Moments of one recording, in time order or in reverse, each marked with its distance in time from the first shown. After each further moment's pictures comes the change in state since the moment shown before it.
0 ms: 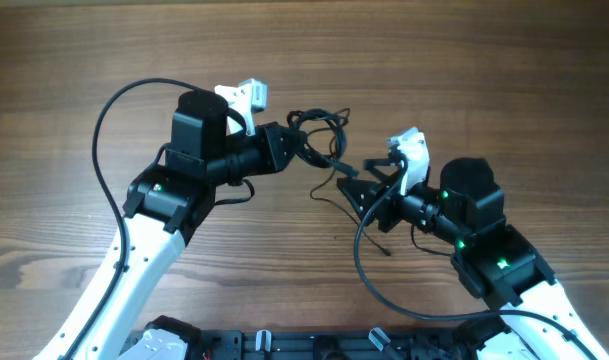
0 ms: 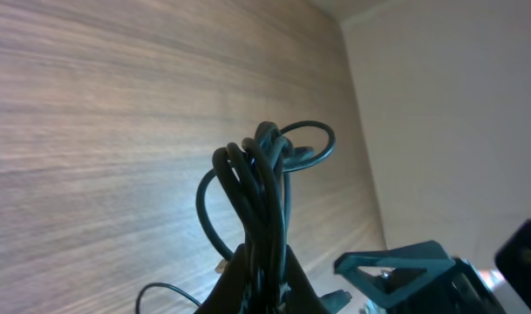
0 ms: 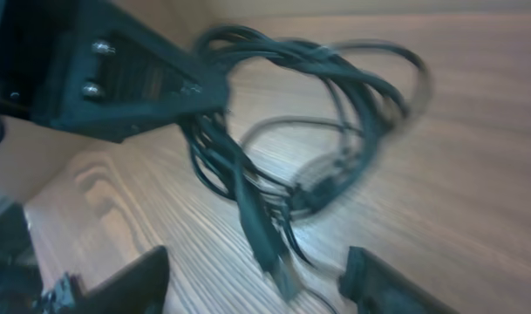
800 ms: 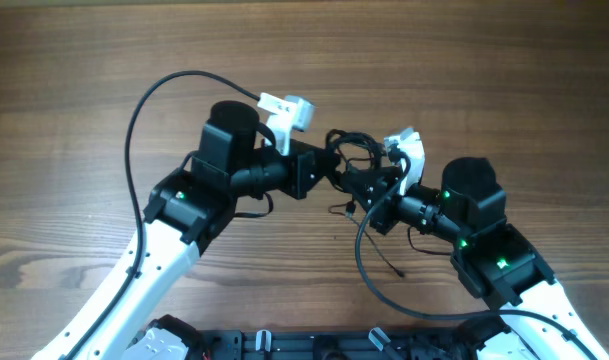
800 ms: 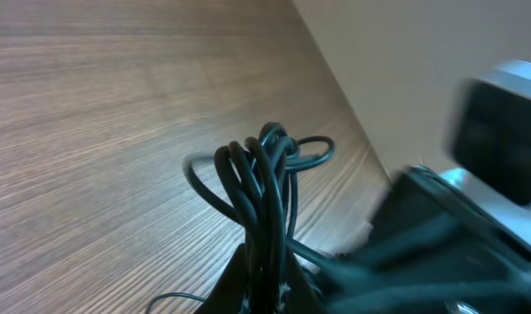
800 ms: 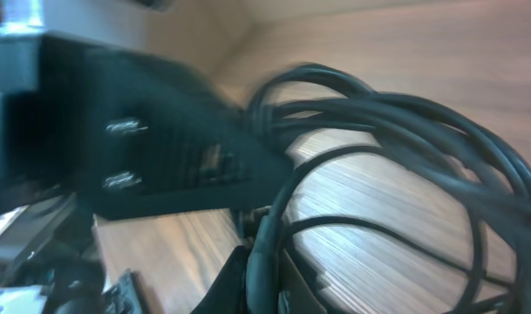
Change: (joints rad) left arm -0.140 0.000 0.000 0.033 0.056 0.213; right arm 0.000 -0.006 0.000 0.019 -0.062 0.124
